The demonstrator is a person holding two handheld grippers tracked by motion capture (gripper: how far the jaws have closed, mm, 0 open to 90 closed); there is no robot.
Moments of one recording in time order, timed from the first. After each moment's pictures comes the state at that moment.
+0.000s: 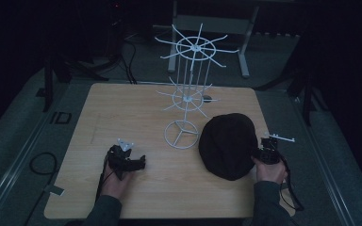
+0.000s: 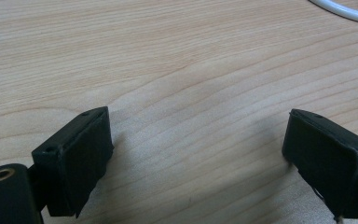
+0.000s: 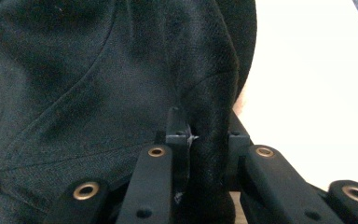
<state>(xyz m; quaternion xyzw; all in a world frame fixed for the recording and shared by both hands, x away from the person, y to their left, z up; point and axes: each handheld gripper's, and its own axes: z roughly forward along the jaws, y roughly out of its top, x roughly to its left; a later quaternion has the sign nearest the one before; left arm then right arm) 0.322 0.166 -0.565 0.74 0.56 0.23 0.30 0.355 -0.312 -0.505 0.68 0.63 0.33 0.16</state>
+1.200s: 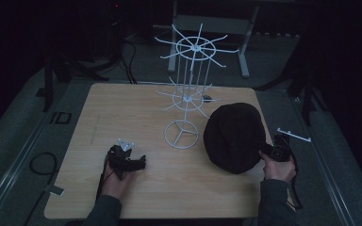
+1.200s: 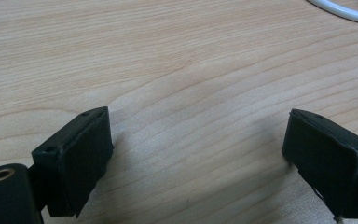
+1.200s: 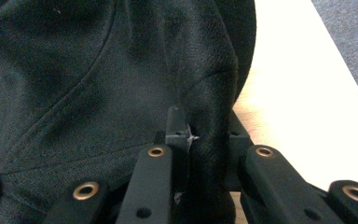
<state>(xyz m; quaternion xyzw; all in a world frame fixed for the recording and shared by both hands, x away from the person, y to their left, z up) 0.322 0.165 -0.565 0.73 0.56 0.23 0.30 0.348 -0.330 -0.477 0.68 0.60 0.40 0.15</state>
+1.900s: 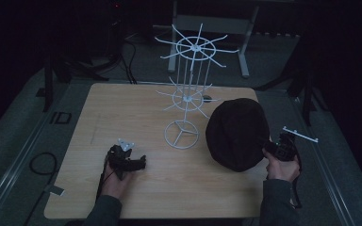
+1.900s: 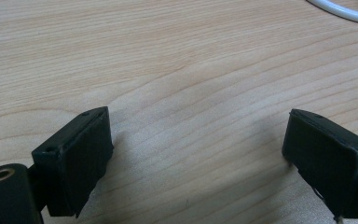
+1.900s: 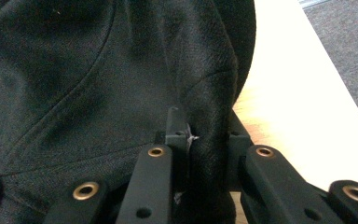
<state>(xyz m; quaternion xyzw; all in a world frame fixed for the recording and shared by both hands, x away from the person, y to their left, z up) 0.322 0.165 -0.565 0.73 0.56 0.23 0.30 0.341 -0.336 -0.461 0.67 0.58 0.43 0.15</state>
